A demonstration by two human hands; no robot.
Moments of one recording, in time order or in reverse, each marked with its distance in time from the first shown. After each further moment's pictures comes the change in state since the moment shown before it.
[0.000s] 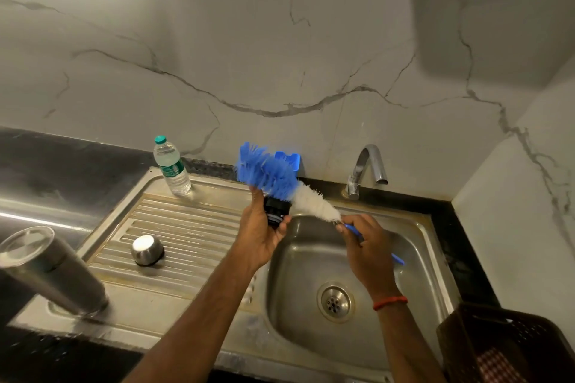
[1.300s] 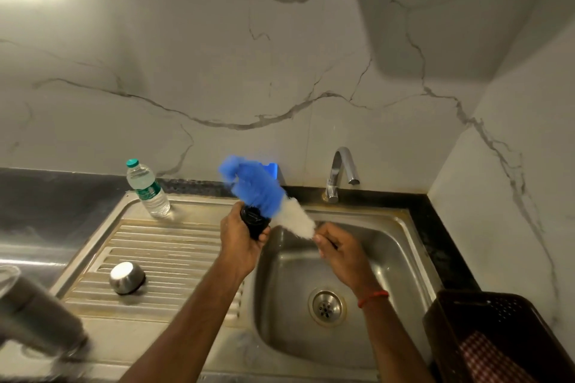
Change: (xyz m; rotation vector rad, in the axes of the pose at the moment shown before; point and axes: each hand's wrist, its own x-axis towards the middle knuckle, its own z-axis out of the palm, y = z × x) left_hand 0.008 -0.005 0.011 0.016 0.071 0.022; right_hand -0.007 0.001 -0.005 0.220 -0.225 0.179
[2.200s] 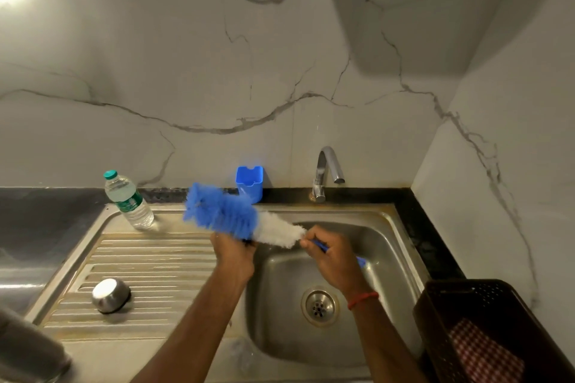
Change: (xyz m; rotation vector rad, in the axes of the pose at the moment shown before) left_hand 0.016 -0.024 -0.002 -0.125 0.040 0.106; right_hand -0.001 0.003 0.004 -0.050 0.042 -0.054
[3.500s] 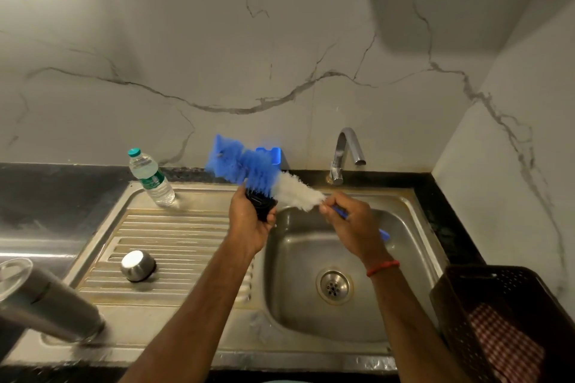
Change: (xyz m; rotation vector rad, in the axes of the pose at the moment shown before) left_hand -0.020 0.036 0.014 0.211 -0.032 -0.187; right_hand 0.018 -0.022 -0.010 -0.078 0.039 -0.064
